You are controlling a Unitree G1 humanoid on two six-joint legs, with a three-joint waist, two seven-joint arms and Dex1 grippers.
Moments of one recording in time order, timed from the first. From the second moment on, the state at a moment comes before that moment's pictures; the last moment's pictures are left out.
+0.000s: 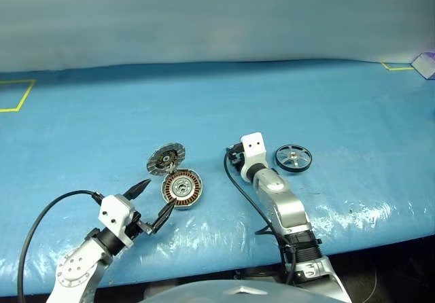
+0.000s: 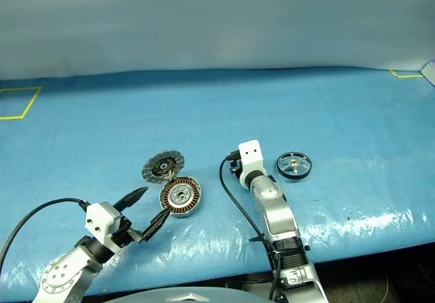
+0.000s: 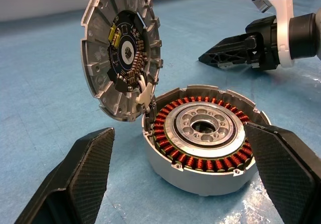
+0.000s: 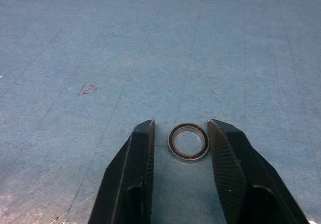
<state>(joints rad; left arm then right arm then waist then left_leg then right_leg) 0.54 0.38 0.05 -0.44 -0.30 -0.01 -0.61 -0.21 0.01 0.13 0.03 -0.02 0.46 0.18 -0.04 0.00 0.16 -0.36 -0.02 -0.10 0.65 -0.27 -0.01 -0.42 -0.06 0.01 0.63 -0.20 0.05</state>
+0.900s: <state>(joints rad) 0.58 0.38 0.03 -0.44 -0.26 -0.07 -0.60 -0.19 -0.21 0.48 -0.37 0.10 0.57 0.57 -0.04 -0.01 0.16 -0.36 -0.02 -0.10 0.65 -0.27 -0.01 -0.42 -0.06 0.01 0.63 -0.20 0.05</state>
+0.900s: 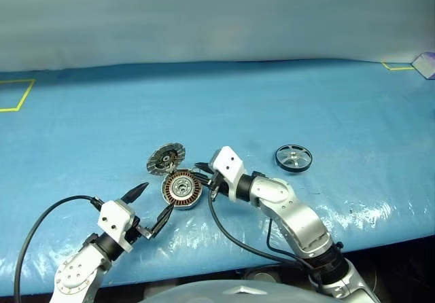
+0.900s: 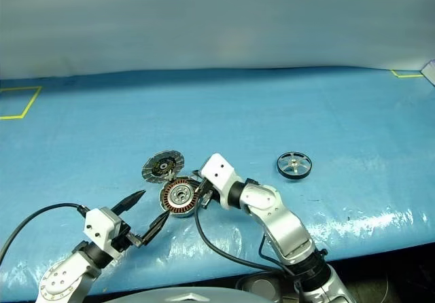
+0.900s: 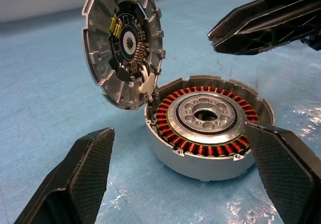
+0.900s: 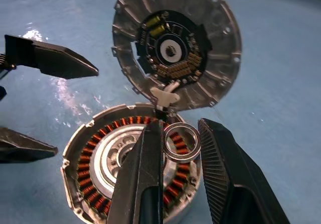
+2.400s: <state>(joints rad) 0.59 0.40 -0.02 -0.35 -0.22 -0.14 -0.64 -0.19 -0.18 0.55 -0.23 0.08 0.52 0.58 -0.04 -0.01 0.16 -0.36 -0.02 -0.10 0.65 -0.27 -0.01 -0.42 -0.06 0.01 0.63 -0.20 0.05</state>
